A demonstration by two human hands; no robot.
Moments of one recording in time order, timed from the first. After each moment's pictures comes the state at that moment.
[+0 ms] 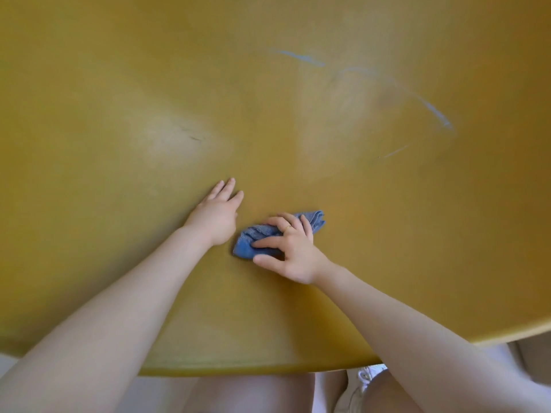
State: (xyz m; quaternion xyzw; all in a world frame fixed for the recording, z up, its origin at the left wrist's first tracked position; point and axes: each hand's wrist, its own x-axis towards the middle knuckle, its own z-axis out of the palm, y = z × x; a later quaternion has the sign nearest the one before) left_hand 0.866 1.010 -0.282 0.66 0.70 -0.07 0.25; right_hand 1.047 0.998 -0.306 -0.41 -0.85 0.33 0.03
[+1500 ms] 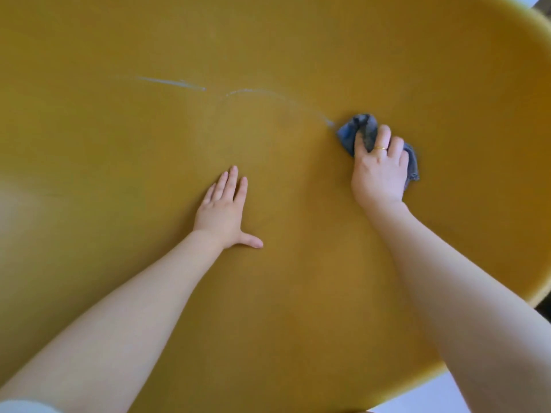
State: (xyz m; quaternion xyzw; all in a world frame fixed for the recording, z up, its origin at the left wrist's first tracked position) left_hand 1.020 1.127 -0.296 0.75 0.64 -0.08 0.15; right_hand 1.253 1.175 -0.247 -0.72 -0.68 -0.14 0.03
